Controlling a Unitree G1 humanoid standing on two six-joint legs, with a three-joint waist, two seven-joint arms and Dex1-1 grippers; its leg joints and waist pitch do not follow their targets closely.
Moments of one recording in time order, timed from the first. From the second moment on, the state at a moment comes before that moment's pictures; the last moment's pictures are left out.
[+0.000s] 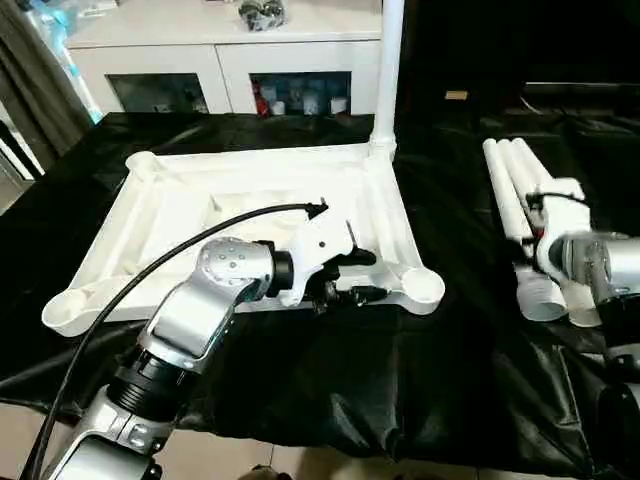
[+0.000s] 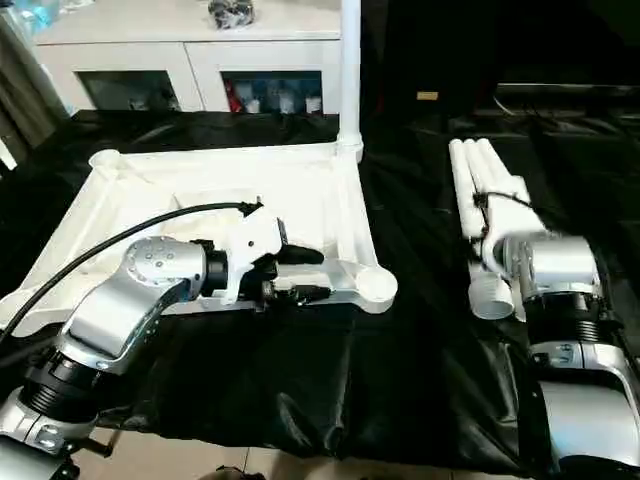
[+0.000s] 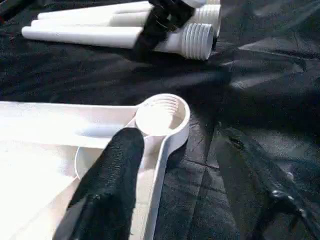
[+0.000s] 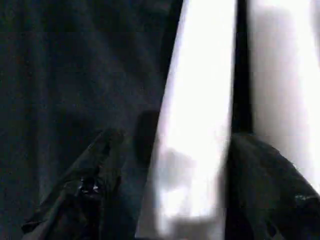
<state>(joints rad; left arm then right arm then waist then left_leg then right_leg) -0.52 0.31 -0.34 -0.03 -0.07 0.48 -0.99 -0.71 -0.52 -0.11 0.61 0.07 0.95 0.32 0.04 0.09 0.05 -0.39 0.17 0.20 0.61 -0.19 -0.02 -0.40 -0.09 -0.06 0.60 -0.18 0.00</state>
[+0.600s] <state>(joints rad) -0.53 0.33 -0.34 -0.03 -0.07 0.47 -0.99 -0.80 -0.52 -0.14 0.79 0.11 0.95 0.37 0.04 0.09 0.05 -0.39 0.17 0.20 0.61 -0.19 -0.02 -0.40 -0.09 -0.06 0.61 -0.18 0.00</state>
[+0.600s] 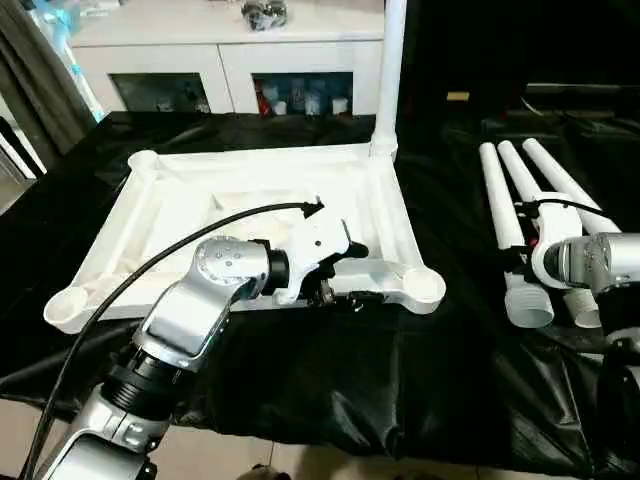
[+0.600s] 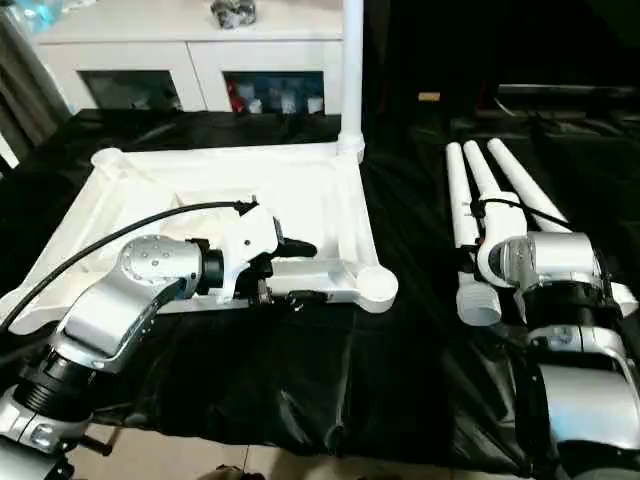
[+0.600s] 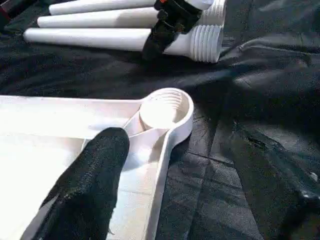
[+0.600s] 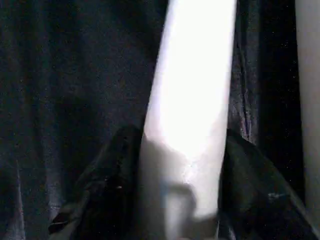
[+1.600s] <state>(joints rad) -0.83 -0.07 0.09 0.33 -0.37 0.76 -0.53 -0.55 -0.34 -0.42 0.25 0.60 0.77 0.72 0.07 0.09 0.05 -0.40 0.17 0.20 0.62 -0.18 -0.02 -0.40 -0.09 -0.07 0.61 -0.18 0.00</state>
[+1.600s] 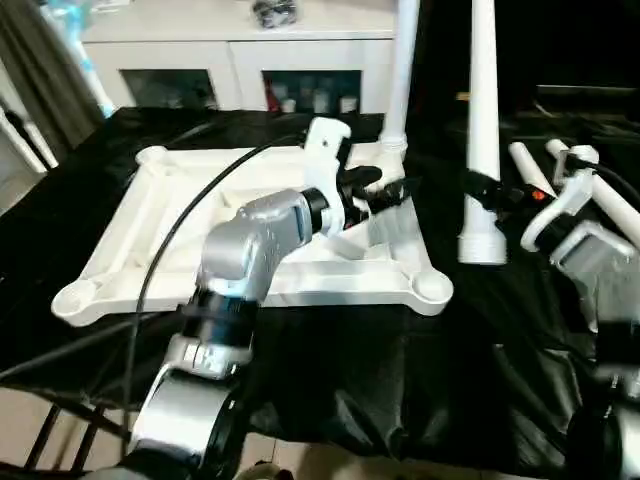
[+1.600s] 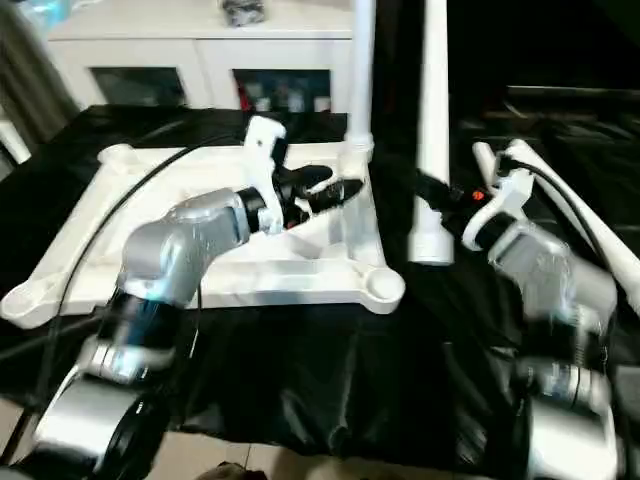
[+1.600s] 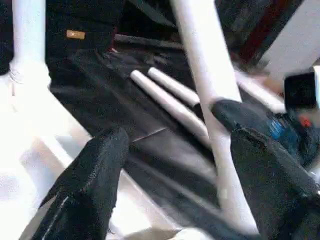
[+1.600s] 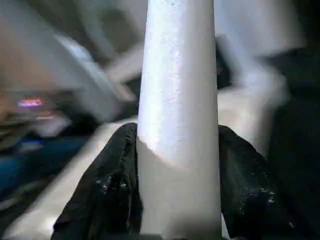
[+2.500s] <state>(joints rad) -0.91 -0.14 0.26 0.34 -0.57 0.86 -0.24 -0.49 -0.29 -0.15 -0.02 0.51 0.77 0.62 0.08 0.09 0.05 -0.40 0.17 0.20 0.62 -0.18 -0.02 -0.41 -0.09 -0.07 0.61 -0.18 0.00</state>
